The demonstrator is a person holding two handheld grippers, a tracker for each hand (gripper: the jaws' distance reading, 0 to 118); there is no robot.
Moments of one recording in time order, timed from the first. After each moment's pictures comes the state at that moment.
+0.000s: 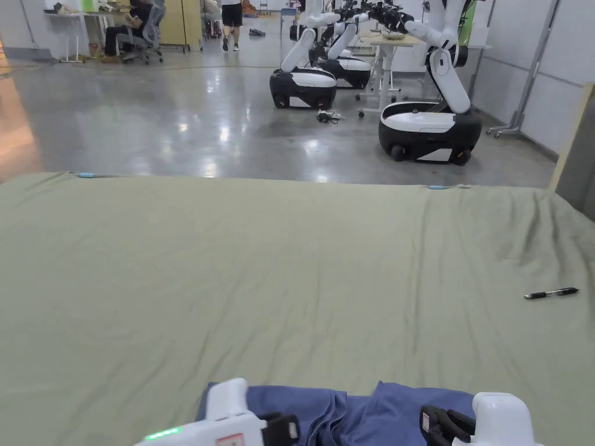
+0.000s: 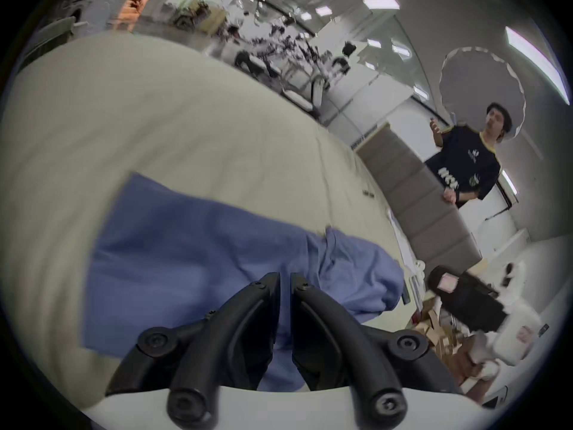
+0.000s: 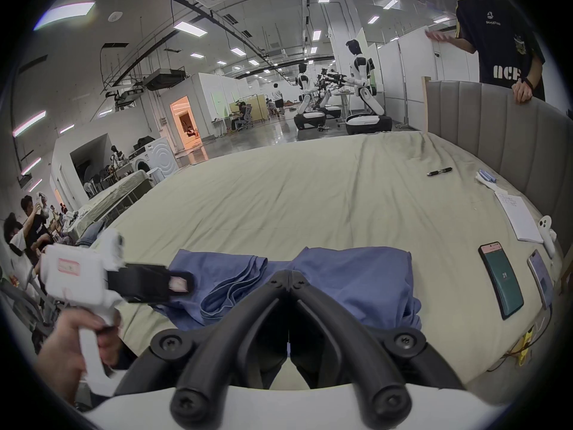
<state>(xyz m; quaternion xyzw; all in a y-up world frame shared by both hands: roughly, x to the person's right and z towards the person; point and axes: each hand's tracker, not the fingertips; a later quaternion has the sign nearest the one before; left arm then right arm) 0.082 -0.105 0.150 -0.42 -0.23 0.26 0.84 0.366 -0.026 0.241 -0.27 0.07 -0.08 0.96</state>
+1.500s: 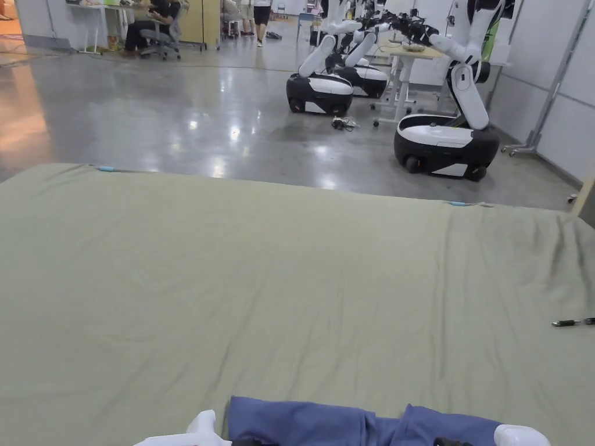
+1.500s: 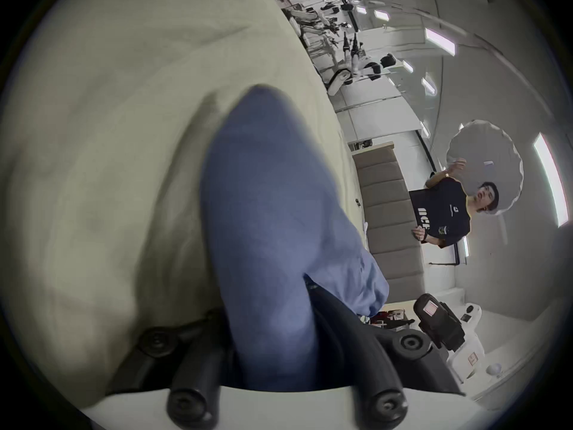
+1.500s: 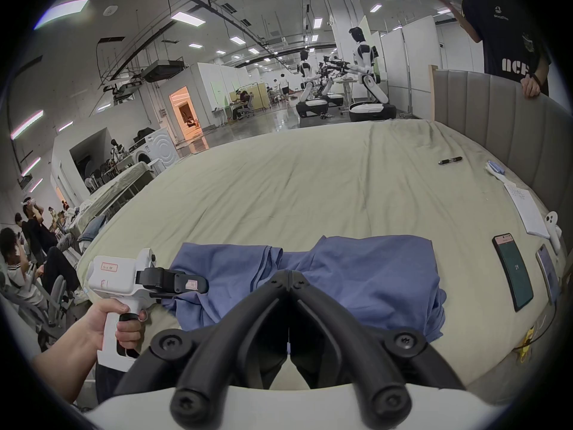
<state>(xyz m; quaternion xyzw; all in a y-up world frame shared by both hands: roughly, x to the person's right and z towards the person) -0.023 -0.178 0.115 -0.46 -0.26 0.43 0.73 0.339 -0.032 0.227 -0.30 0.08 -0.08 0.95</state>
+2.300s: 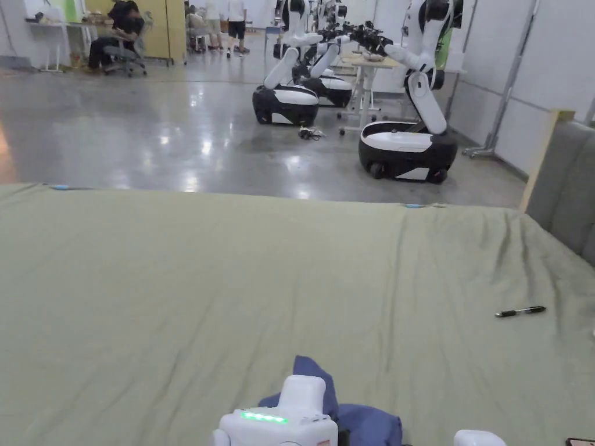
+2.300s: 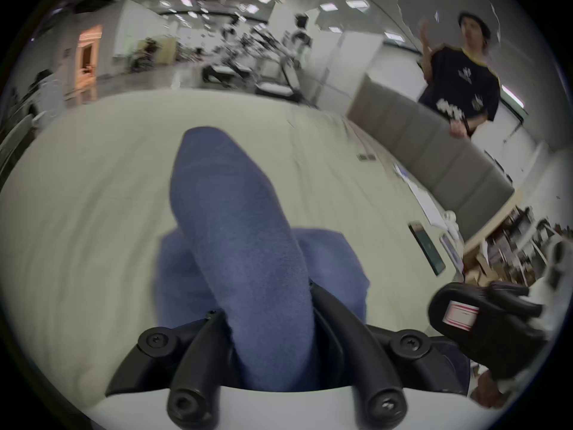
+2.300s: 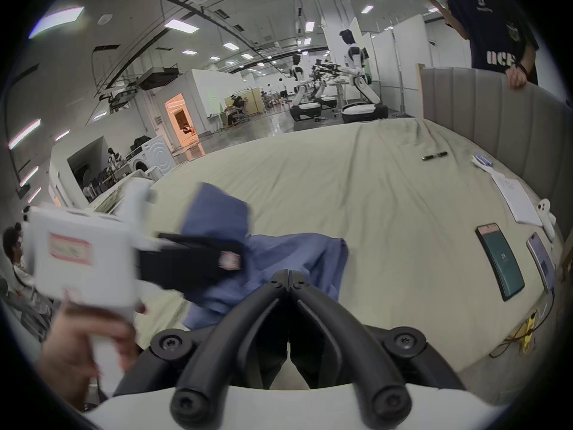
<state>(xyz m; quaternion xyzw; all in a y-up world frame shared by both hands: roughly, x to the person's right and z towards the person) 0.205 -0.071 0.140 -0.42 -0.26 0.06 0.87 0.381 -0.028 0.258 -0.30 0.06 -0.10 0.95</state>
